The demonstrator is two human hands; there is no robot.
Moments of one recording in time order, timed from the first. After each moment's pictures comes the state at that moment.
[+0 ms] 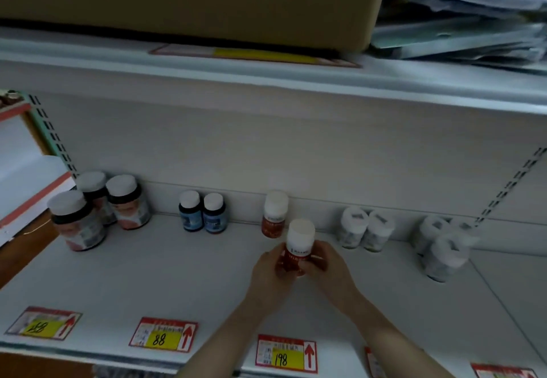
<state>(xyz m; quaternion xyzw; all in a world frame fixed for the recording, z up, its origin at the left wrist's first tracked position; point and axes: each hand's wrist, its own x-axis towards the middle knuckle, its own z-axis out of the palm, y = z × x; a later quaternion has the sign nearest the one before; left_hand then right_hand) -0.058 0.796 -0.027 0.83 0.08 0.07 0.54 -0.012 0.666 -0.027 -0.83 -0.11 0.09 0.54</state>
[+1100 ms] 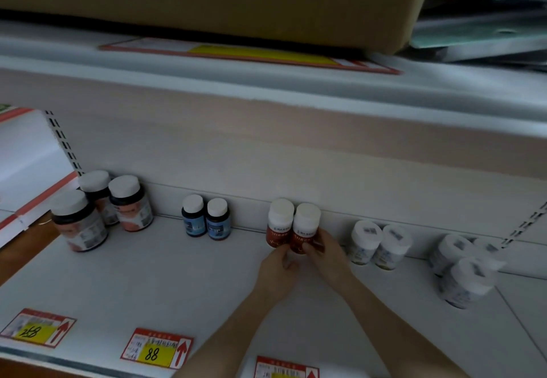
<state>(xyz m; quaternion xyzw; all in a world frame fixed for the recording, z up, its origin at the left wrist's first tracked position) -0.019 0.800 -0.025 0.86 0.13 0.05 0.49 0.047 0.692 -0.026 -0.85 -0.12 0.09 0.50</state>
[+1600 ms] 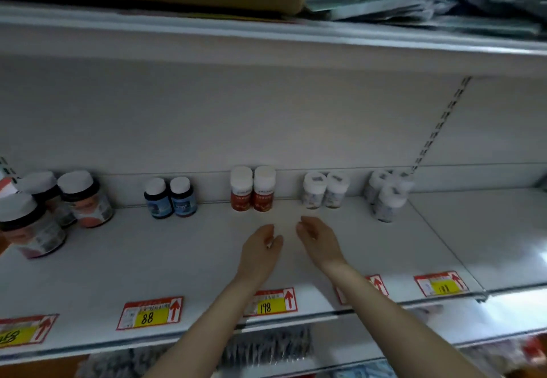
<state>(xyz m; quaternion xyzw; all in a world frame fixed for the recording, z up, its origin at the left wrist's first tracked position) -0.085 0.776 -0.006 0.85 0.08 0.01 0.52 -0.053 0.650 -0.006 -0.88 0.00 0.01 0.48</state>
